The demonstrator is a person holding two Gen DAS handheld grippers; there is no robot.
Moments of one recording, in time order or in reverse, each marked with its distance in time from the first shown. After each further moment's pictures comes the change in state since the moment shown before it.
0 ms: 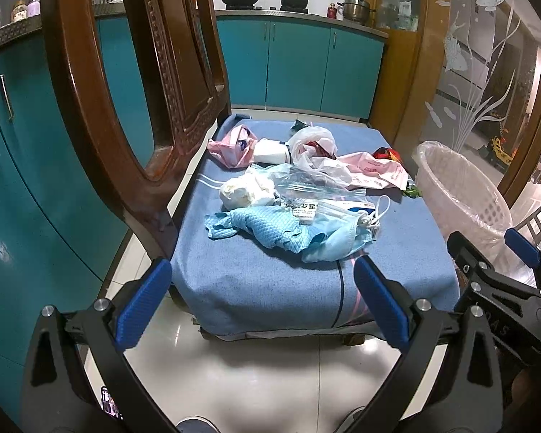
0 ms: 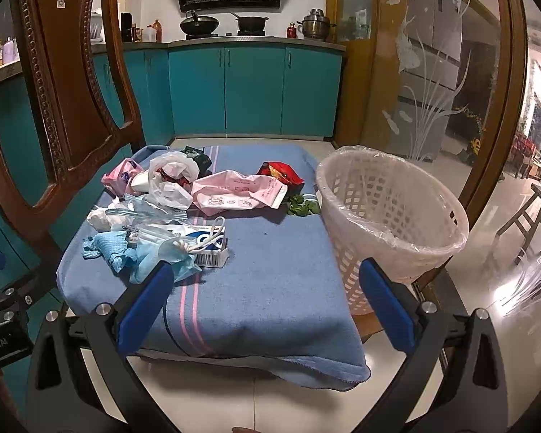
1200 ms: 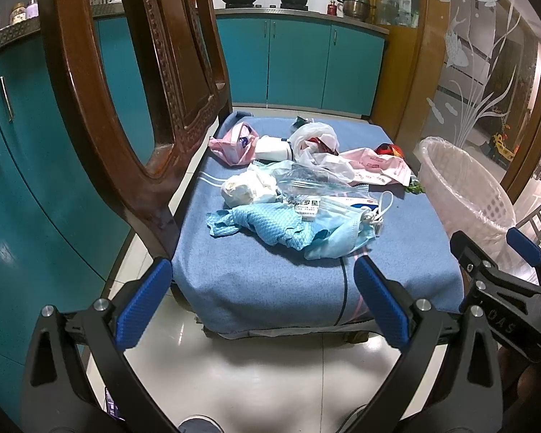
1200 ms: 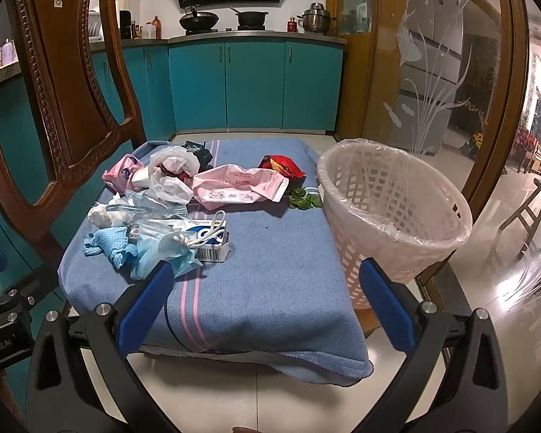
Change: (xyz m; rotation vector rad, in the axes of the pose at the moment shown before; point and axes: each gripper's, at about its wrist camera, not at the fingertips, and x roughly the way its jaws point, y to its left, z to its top) left arm 0.002 -0.002 -0.002 0.013 0.008 0.011; right arm 0.003 -0.002 -0.003 0.008 0.018 0.009
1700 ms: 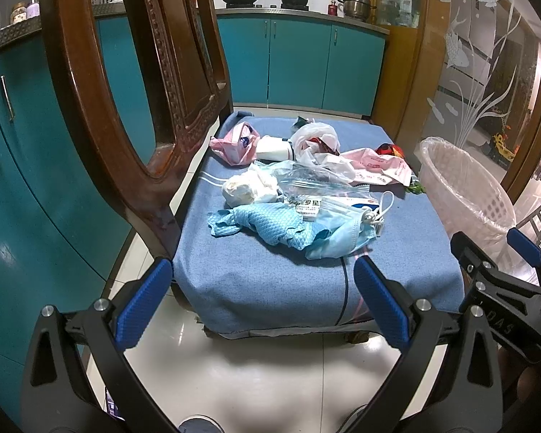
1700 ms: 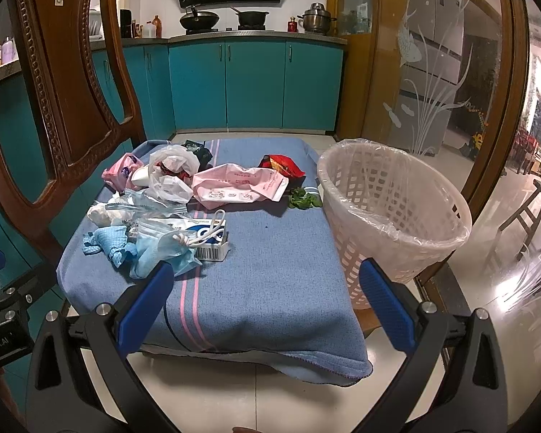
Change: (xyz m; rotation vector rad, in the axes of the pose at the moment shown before) left arm -0.001 0.001 0.000 -0.003 0.002 0.001; right arm 0.000 0.000 0.000 -0.001 -0.001 0.000
